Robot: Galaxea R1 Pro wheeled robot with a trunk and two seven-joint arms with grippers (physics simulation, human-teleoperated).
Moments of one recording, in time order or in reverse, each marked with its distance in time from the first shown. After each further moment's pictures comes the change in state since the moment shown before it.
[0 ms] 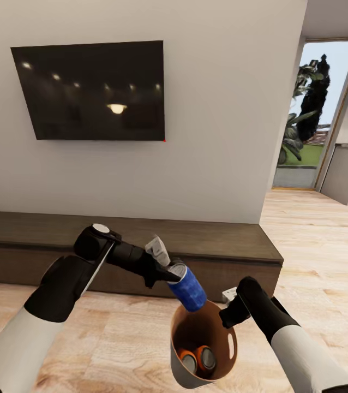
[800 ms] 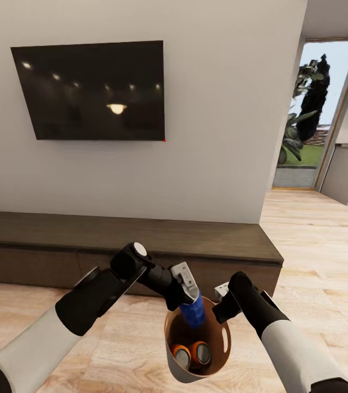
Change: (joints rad) left arm -0.024 -0.051 -0.314 0.082 -0.009 0.000 0.295; right arm -0.026 0.053 0.000 0.001 0.072 0.003 -0.002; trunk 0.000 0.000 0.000
